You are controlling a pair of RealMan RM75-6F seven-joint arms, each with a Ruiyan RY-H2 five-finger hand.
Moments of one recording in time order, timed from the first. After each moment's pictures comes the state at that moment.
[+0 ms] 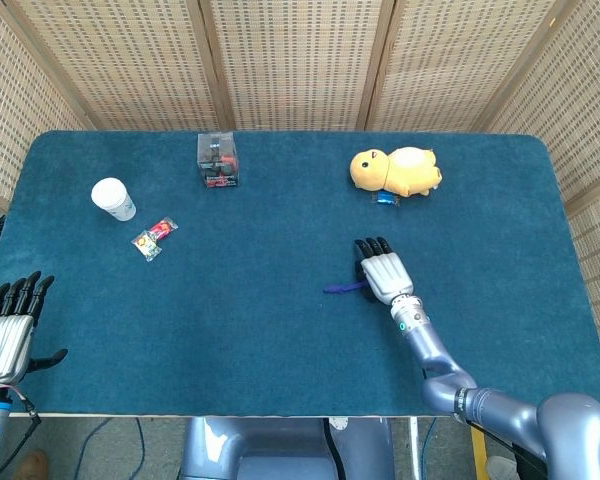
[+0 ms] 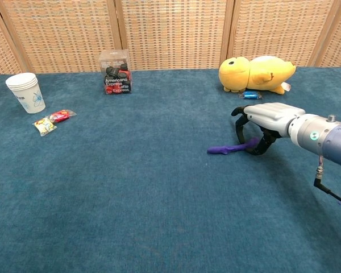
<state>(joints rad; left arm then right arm) -0.13 -1.12 -0.05 -1.81 1.32 1.41 0.35 0.76 -1.76 0.21 -1.06 -1.11 0.81 -0.28</state>
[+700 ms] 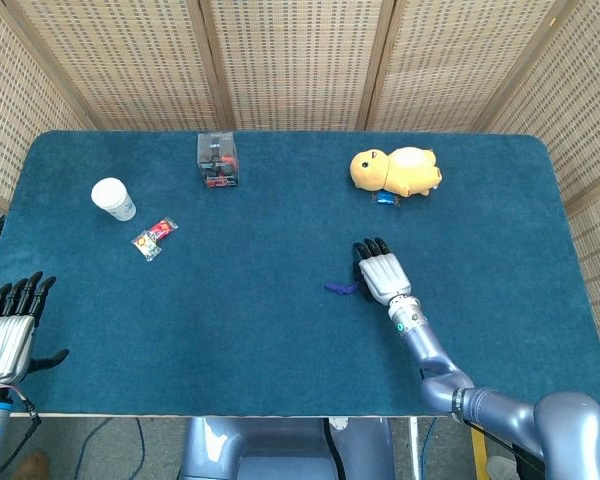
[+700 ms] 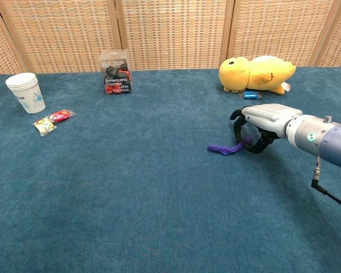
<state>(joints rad) -0.13 -1.12 -0.05 -1.81 1.32 1.40 0.34 0.77 -1.76 0.21 -1.06 -1.10 0.82 -0.29</state>
